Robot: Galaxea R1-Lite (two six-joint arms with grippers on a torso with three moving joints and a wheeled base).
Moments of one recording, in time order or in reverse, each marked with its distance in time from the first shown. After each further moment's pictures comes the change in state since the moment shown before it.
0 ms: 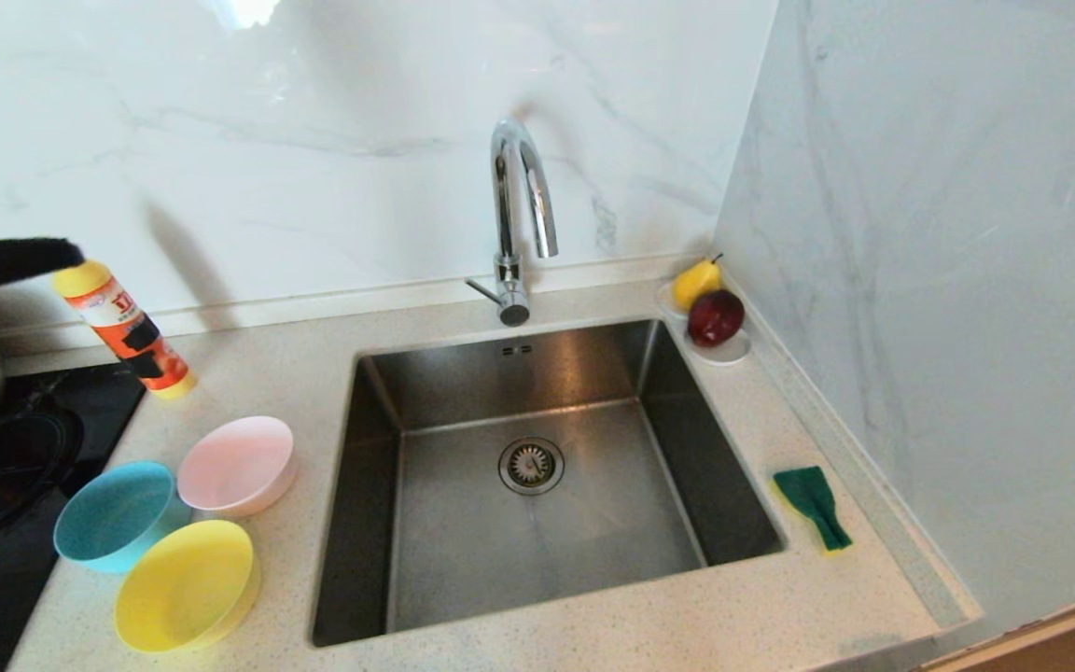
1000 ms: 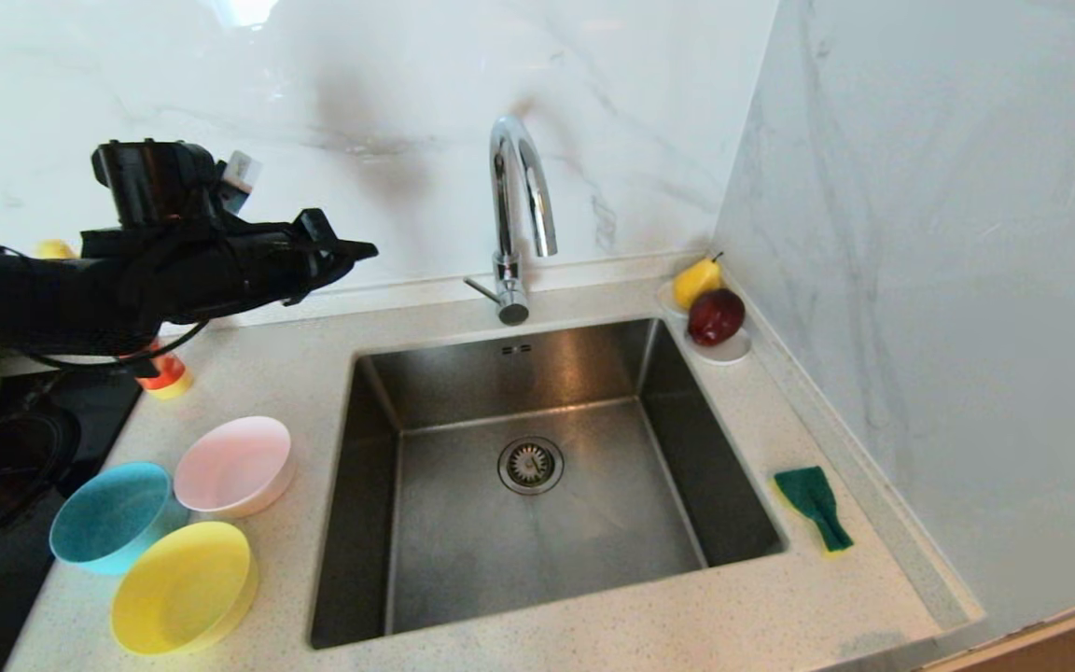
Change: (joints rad) left arm -0.073 0.839 -0.330 -0.510 -0.127 -0.323; right arm 0.000 0.000 0.000 0.000 0.000 0.000
